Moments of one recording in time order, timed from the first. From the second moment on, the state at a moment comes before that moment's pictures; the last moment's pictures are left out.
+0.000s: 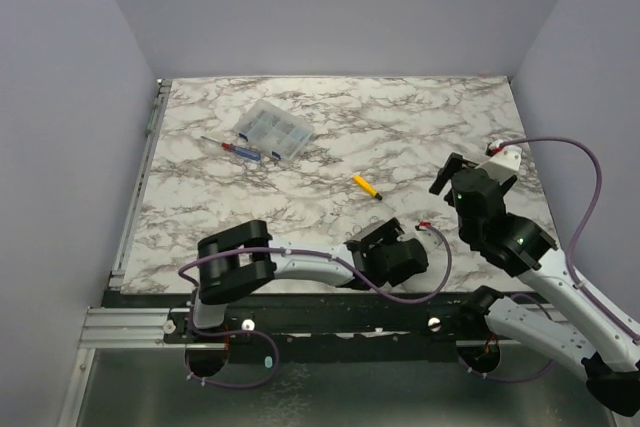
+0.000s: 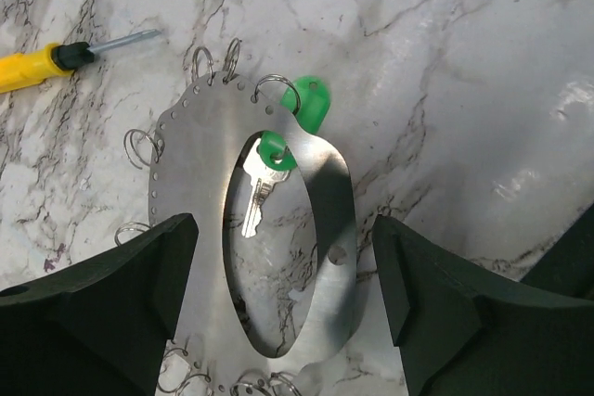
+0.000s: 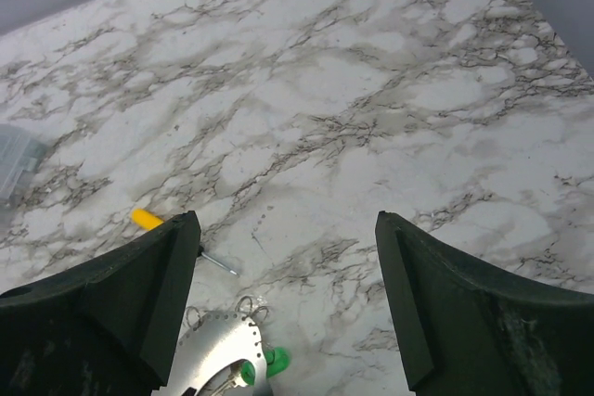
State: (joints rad) left arm -1.37 1.84 1.15 -0.10 -0.48 -0.12; right arm 0.69 0.78 0.85 -0.58 0.87 0.60
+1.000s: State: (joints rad) left arm -1.55 2.23 1.48 -0.37 -1.11 -0.25; right arm 0.69 0.74 0.84 -0.54 0.86 0.53
